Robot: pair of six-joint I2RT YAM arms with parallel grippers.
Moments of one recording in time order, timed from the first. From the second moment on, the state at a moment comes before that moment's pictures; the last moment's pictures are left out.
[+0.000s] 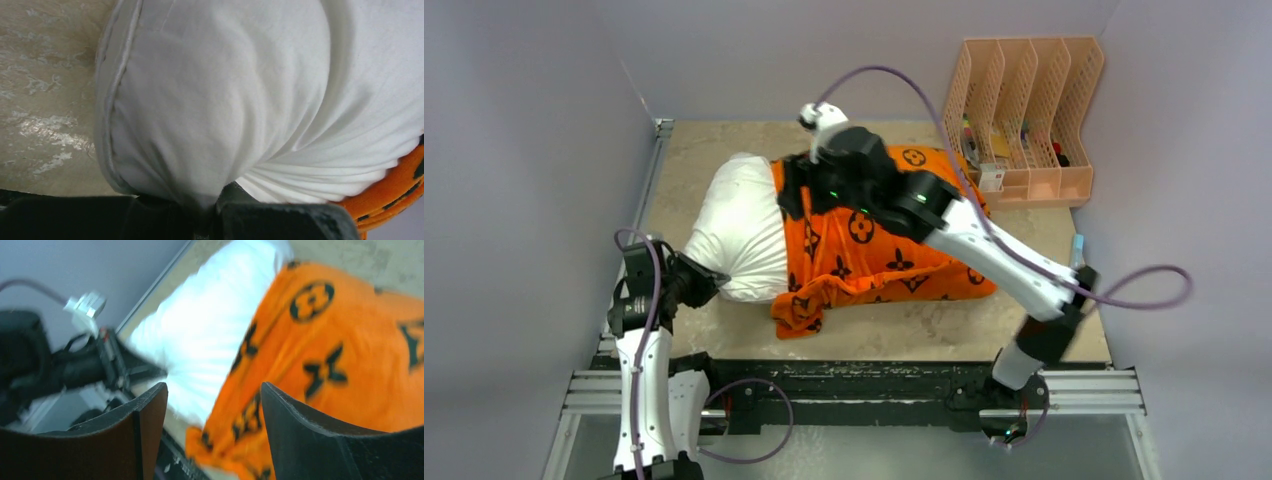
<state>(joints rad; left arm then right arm) 0.25 0.68 0.68 -0.86 0.32 -0.78 1.00 1.54 1.78 -0.63 0.14 0.40</state>
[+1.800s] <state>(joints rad) 0.22 0.62 0.72 -0.95 0.20 -0.76 0.85 2.22 2.45 -0.81 0.15 0.31</state>
